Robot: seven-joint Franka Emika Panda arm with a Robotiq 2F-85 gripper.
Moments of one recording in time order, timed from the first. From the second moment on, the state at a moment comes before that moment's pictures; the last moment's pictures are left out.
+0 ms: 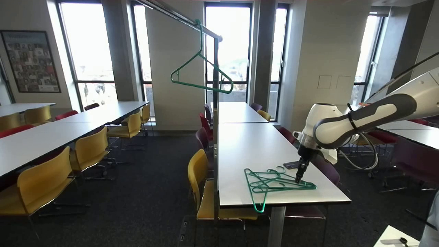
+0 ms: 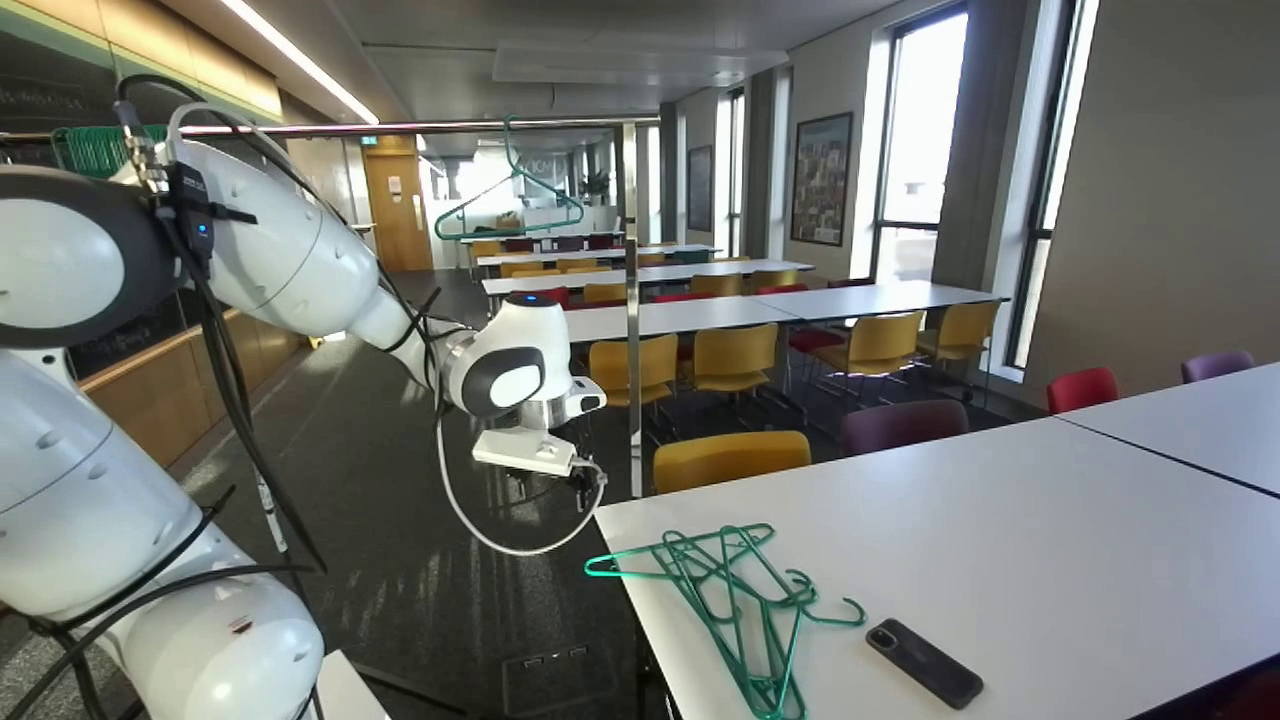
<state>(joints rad) 0.14 -0.37 -0.07 -2.63 0.11 2.40 -0.45</state>
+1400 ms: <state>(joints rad) -0.02 -0.17 -0.12 -2.45 -0.09 2.48 -0.43</state>
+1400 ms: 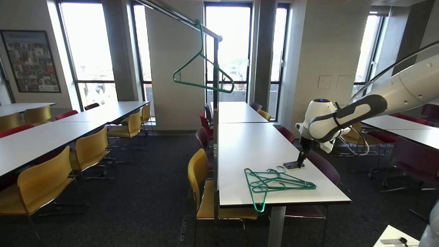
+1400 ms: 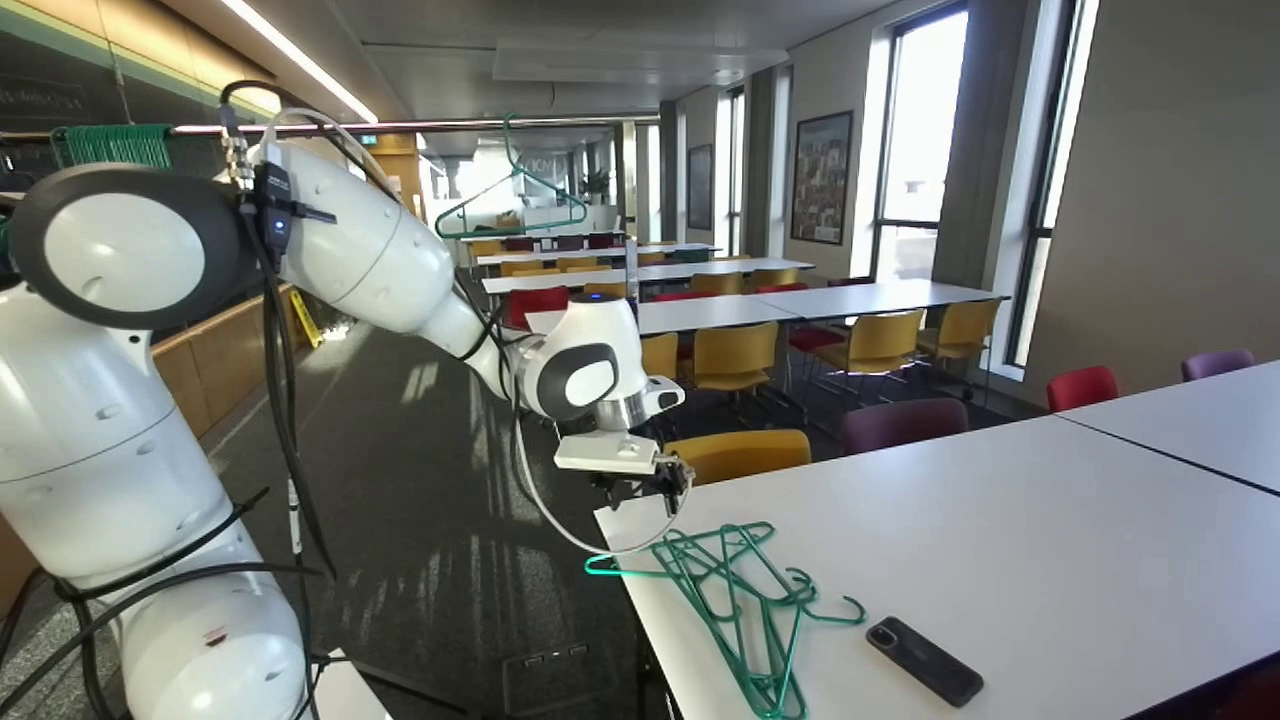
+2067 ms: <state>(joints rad) -0.07 0.19 -0.13 -2.21 -0.15 2.55 -0.38</state>
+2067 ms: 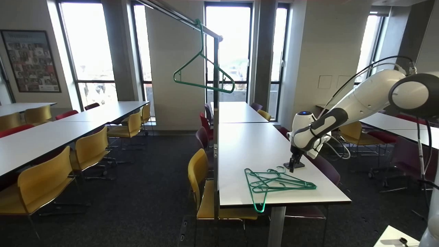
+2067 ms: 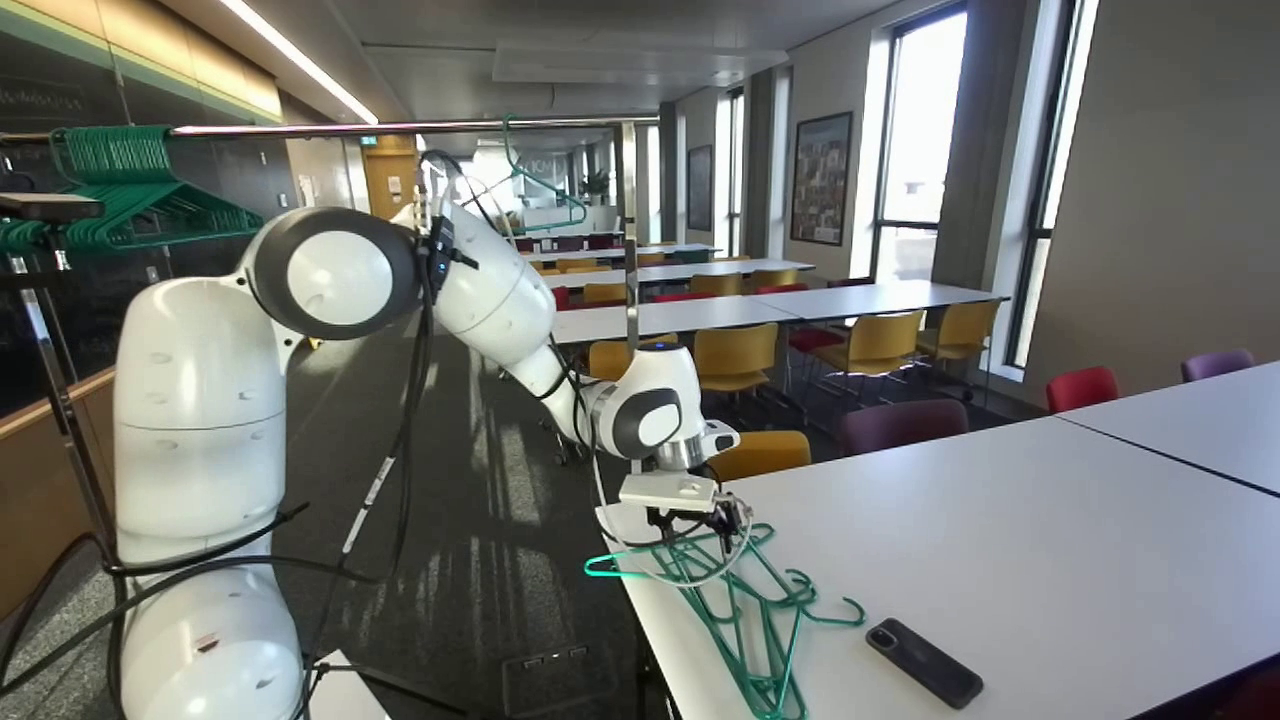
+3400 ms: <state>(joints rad) -0.10 0.41 -0.11 -2.03 -0.17 2.49 -0.44</state>
